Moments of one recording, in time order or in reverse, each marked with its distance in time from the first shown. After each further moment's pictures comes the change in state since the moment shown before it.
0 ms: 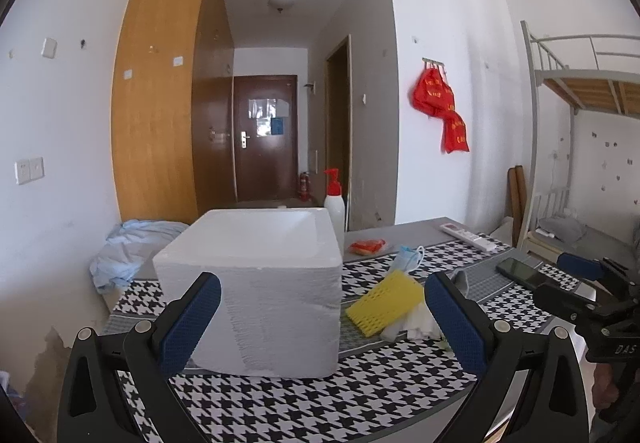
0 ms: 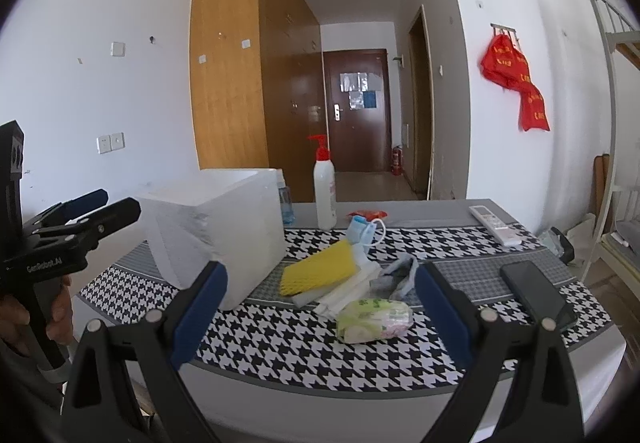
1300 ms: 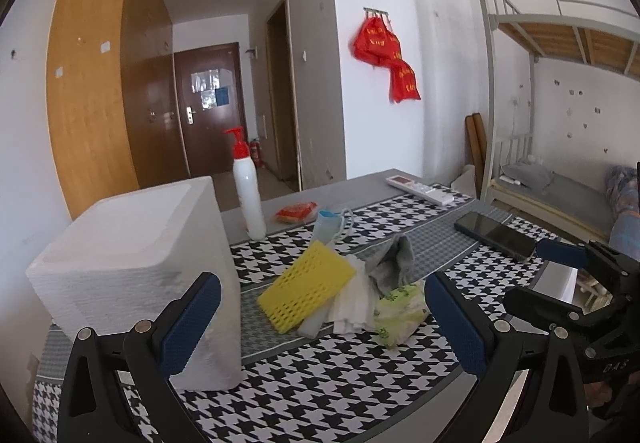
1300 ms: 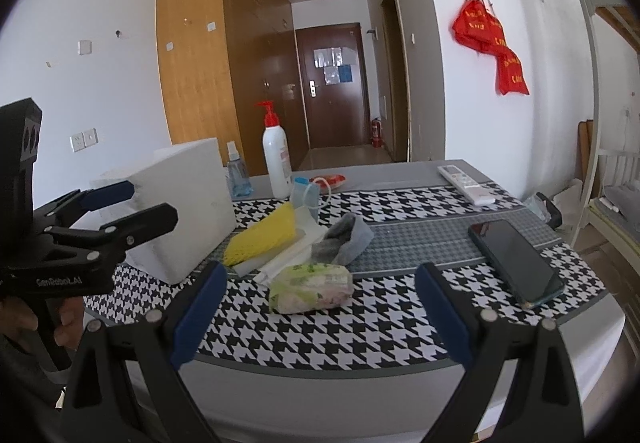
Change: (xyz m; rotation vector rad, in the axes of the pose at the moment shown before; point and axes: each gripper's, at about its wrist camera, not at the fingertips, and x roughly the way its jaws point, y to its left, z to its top) left arm 0.069 -0.082 -0.005 0.120 0.157 -0.150; right arm 0.015 -0.062 -0.026 0.074 0.089 -0.048
